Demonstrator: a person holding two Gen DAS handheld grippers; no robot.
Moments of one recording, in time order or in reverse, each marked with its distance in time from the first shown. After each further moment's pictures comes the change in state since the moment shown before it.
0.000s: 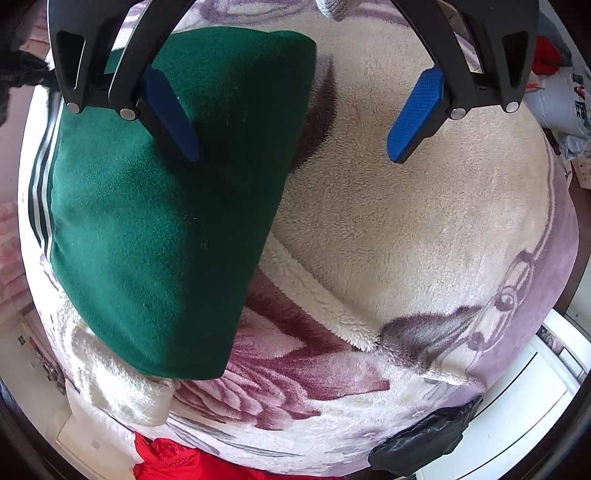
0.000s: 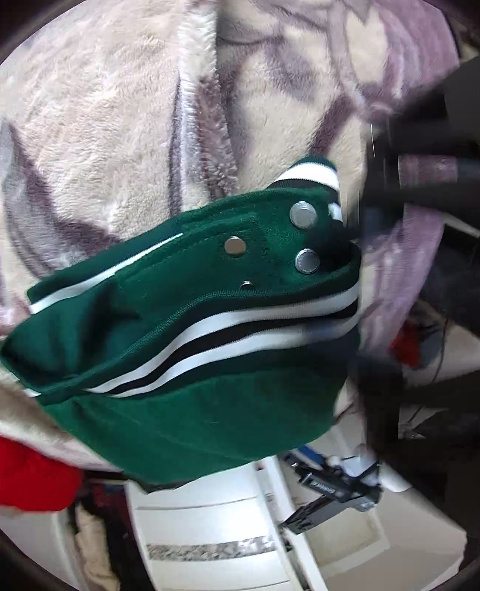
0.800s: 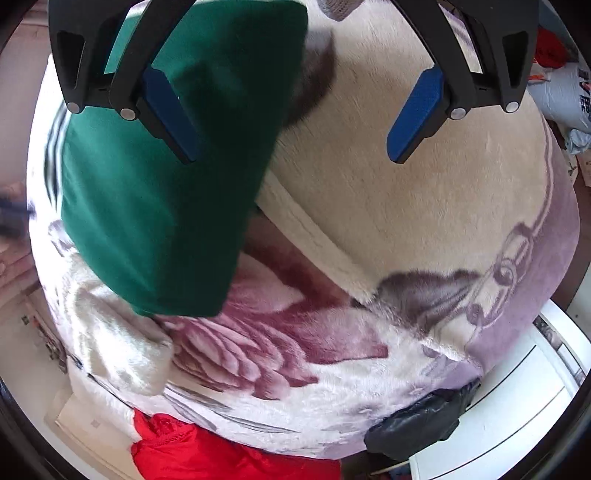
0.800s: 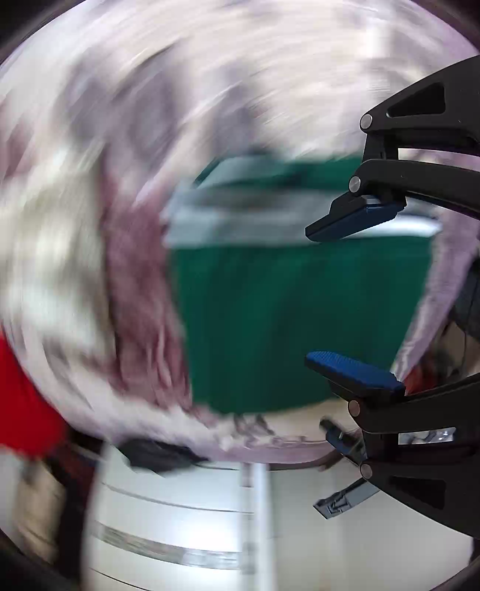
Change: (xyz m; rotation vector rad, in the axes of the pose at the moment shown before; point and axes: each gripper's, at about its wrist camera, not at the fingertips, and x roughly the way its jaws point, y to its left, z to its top) left arm -0.006 0.006 0.039 -0.043 -0.065 -0.019; right arm -0.033 0.218 0.120 -0.462 -0.028 -0.178
